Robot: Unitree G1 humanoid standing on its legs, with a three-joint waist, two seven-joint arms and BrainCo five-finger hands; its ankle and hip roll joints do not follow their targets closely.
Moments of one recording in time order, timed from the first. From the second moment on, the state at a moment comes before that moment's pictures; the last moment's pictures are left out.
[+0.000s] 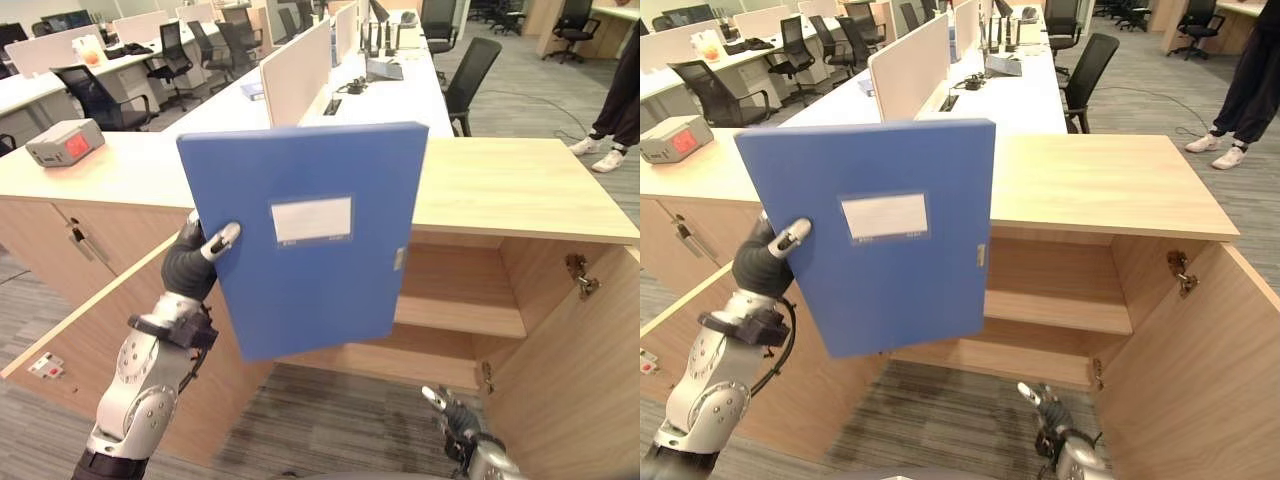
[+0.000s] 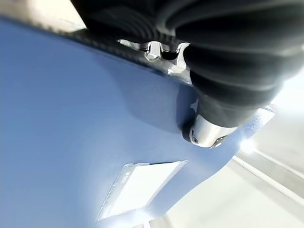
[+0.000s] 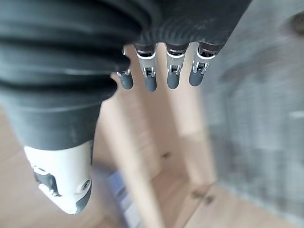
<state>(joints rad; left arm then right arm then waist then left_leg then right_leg) 0.14 0.53 -0.02 -0.34 -0.82 -0.13 -0.14 0.12 -0.32 0.15 0.57 0.56 -0.06 0.09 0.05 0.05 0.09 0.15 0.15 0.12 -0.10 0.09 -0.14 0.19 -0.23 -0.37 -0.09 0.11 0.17</state>
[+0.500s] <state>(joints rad) 0.13 0.44 0.03 -0.18 -0.55 -0.11 -0.14 0.10 -0.49 0.04 0.16 0.40 -0.08 0.20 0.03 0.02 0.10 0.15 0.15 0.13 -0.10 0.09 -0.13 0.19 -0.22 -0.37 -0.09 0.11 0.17</state>
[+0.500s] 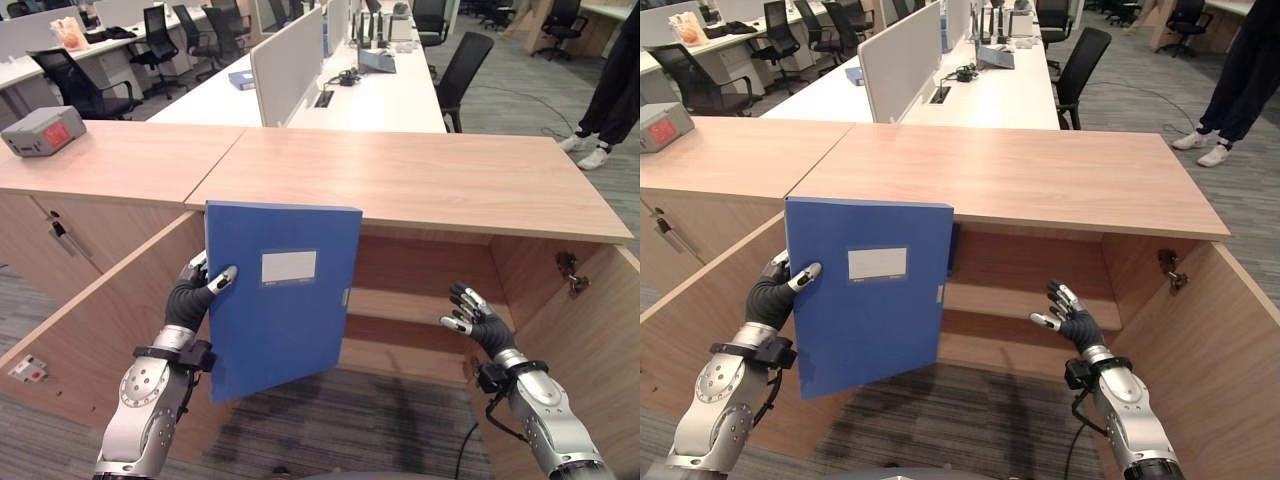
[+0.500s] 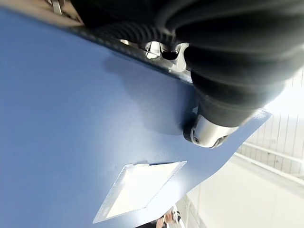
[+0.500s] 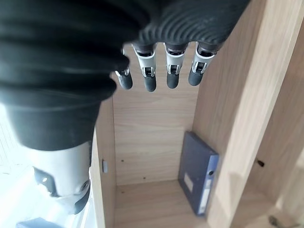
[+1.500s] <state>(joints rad) -0.02 0.38 -0.16 -0.20 -0.56 -0.09 -0.24 -0.04 -0.41 0.24 0.11 0.41 -0.05 0.32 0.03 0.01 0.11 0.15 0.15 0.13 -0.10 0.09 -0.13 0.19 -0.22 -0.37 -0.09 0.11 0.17</state>
